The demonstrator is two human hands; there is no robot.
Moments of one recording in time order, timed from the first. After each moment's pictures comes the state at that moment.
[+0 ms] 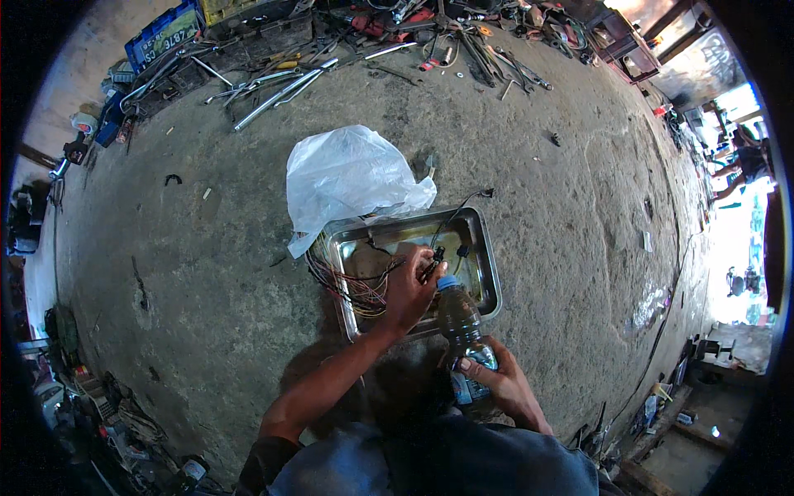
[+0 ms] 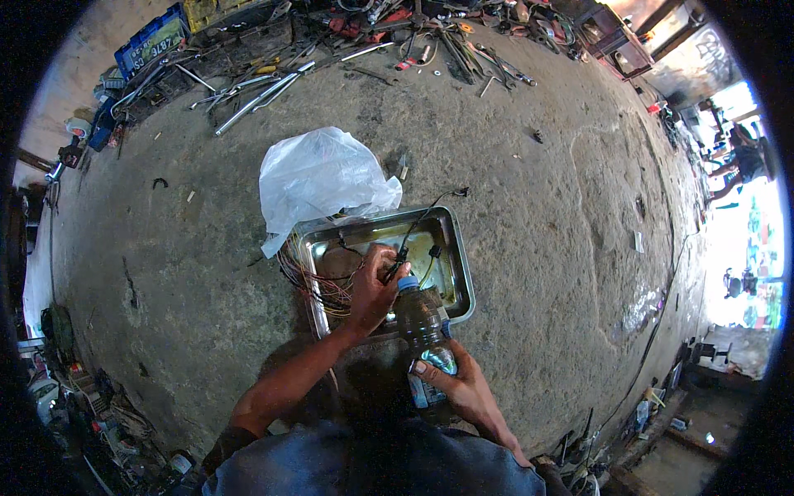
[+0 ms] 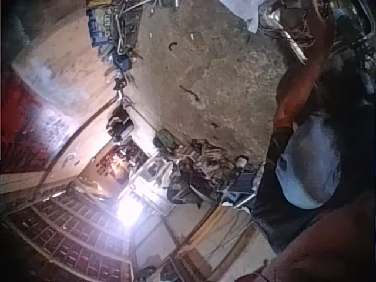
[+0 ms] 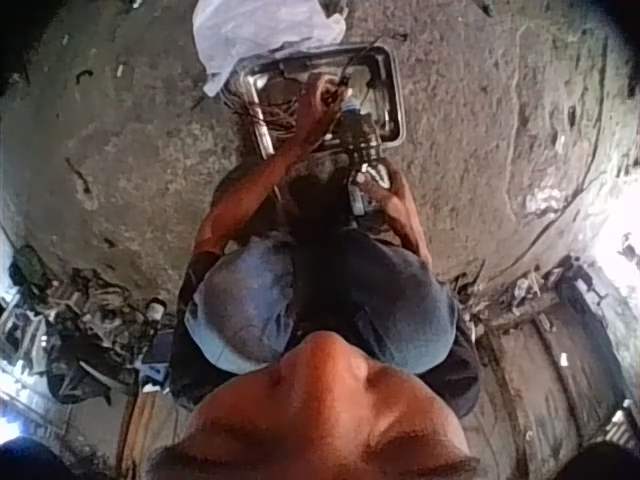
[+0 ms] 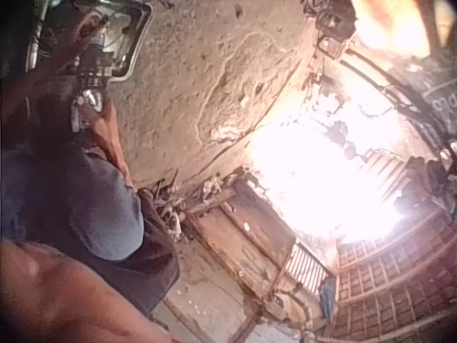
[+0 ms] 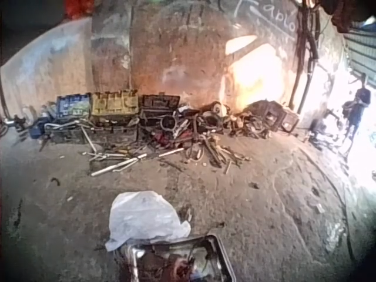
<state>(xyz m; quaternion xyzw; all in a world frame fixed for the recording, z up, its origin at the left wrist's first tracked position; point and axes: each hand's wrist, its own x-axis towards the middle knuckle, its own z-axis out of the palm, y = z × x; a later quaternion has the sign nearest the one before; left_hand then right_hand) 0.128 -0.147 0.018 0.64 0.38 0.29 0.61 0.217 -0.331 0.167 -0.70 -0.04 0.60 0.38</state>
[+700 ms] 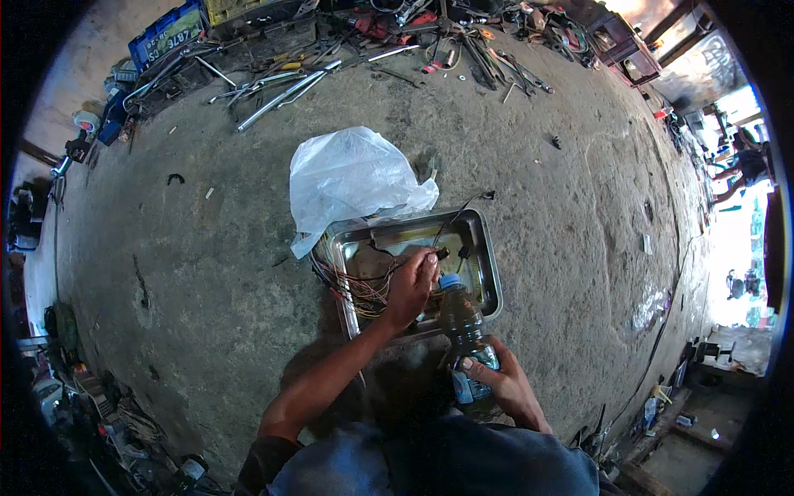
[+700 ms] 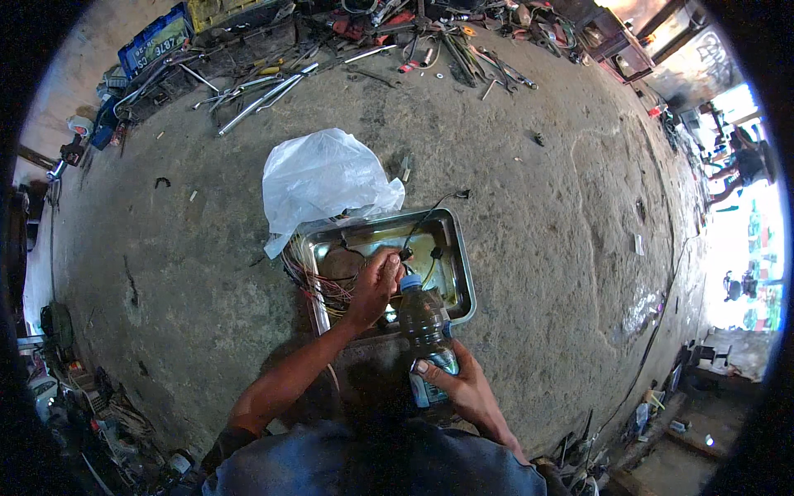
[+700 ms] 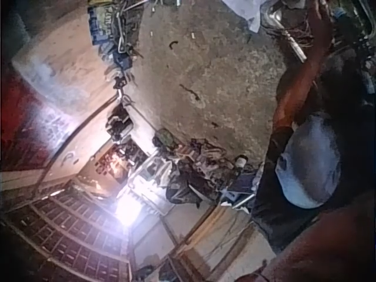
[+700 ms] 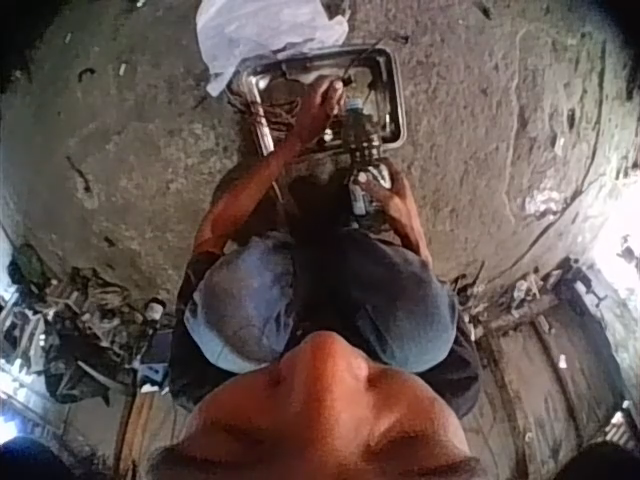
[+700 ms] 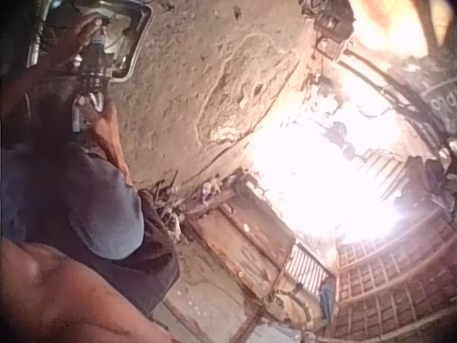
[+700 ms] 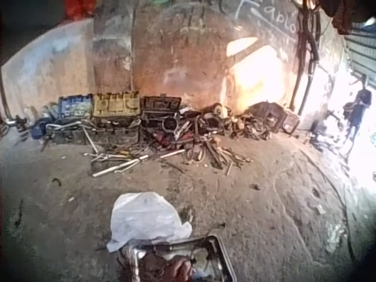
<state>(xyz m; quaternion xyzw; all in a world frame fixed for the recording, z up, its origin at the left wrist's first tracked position) 0.126 -0.142 0.003 0.59 0.34 0.24 0.69 0.215 -0.333 0.165 -0.69 -0.06 0.59 0.40</state>
